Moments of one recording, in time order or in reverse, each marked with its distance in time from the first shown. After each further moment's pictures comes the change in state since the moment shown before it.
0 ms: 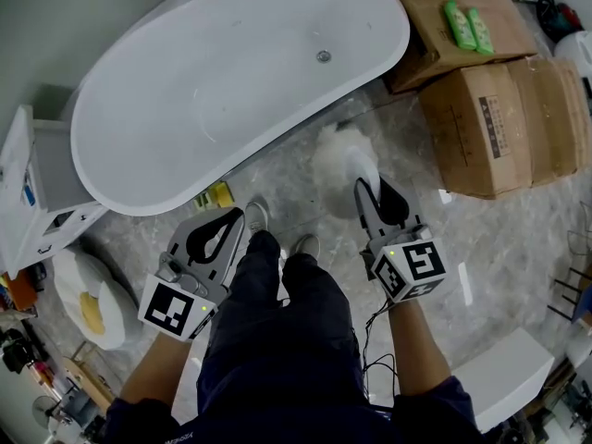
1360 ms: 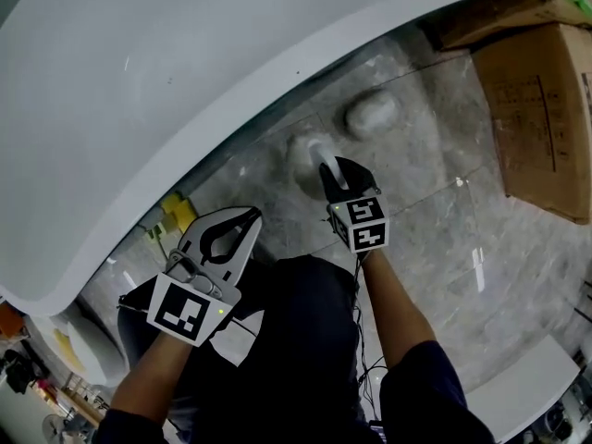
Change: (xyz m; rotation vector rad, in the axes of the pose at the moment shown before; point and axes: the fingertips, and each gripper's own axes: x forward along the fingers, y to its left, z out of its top) left arm 0.222 0.079 -0.397 0.014 0.140 -0.107; right arm 0.319 -0.131 -0.483 -0.067 0.297 -0.004
